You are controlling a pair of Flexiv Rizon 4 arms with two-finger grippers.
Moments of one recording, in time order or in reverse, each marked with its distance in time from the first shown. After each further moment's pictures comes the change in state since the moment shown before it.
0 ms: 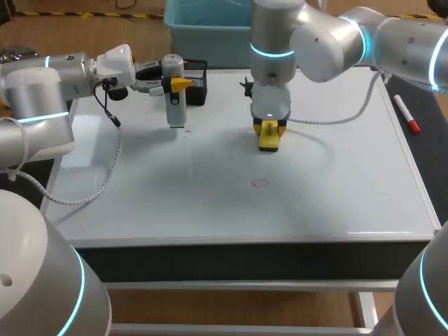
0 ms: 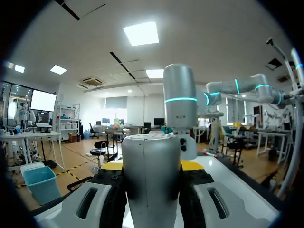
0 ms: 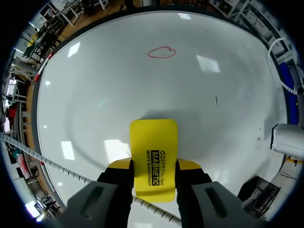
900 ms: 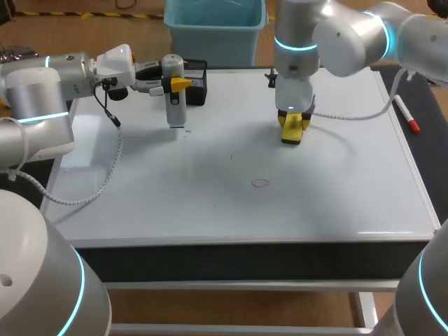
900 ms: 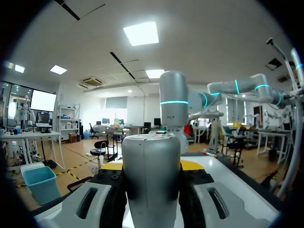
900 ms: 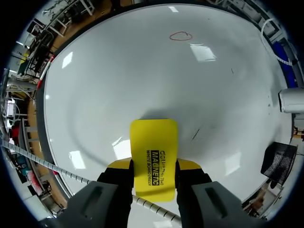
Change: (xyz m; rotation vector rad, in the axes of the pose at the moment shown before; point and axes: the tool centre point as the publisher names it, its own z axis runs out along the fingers) left arm 0.000 0.000 0.000 0.000 0.000 0.000; right arm 0.062 -0.034 -0.006 0.026 0.020 0.150
